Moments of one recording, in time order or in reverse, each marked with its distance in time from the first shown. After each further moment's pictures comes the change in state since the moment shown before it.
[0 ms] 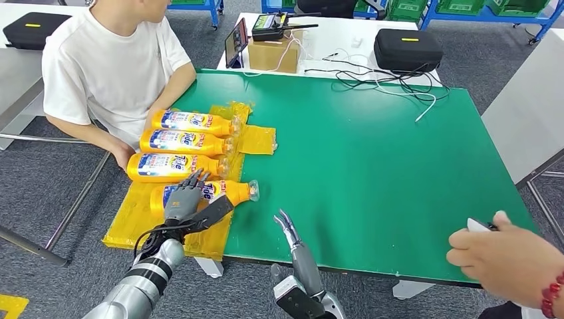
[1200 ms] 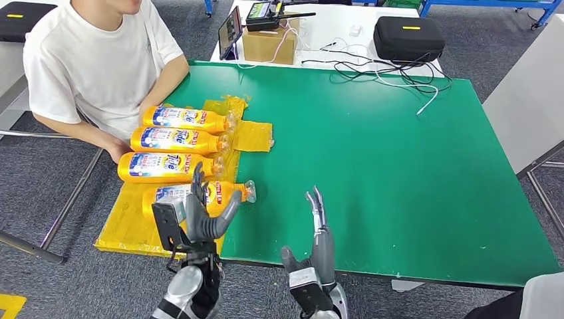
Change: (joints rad) left arm 0.322 -0.109 -0.349 -0.692 1.240 0.213 -0.250; right arm -0.022 0.030 -0.005 -0.070 -0.129 -0.282 -0.106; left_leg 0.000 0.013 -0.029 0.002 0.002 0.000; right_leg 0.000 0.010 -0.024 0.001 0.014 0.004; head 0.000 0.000
